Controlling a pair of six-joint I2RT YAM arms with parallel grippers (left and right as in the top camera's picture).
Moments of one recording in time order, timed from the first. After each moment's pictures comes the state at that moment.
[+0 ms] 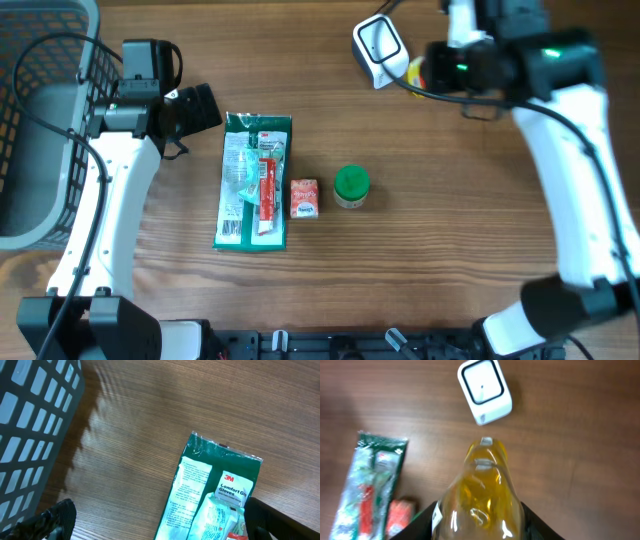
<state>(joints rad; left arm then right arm) -0.01 1.54 1.36 -0.88 -0.13 -0.31 0.29 1.74 1.95 -1.20 0.01 0.14</state>
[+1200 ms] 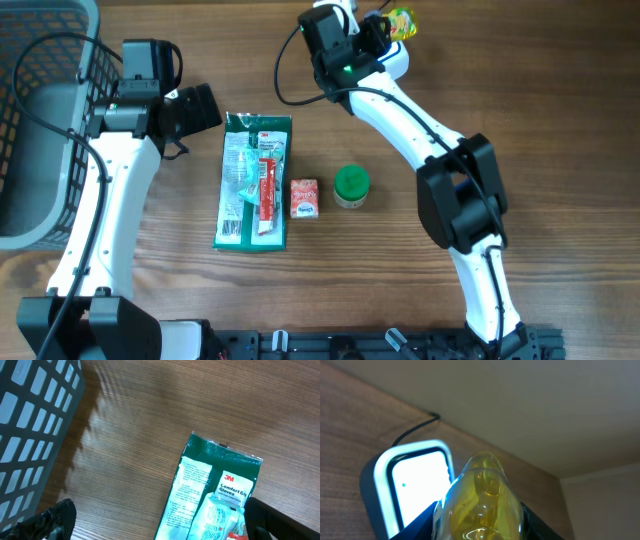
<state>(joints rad) -0.01 1.54 1.36 -0.88 -0.13 -0.31 0.55 2.33 1.95 -0.36 0.95 -0.28</state>
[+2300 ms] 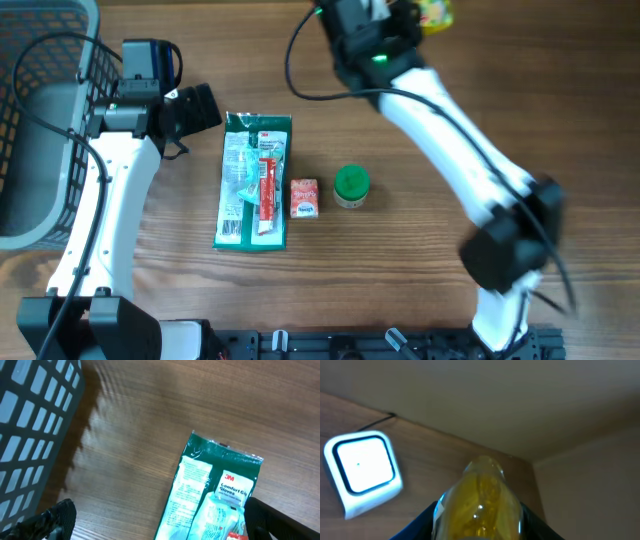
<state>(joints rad) -0.01 1.54 1.36 -0.88 -0.13 -0.31 0.54 1.98 1.95 -0.74 0.97 -0.15</state>
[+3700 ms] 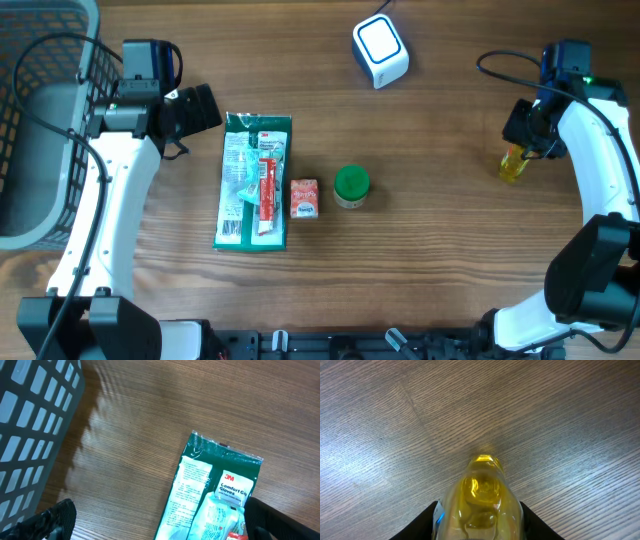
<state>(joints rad) -0.01 1.54 1.36 -0.88 -0.13 -0.31 -0.17 1.74 1.40 -1.00 0.16 0.30</state>
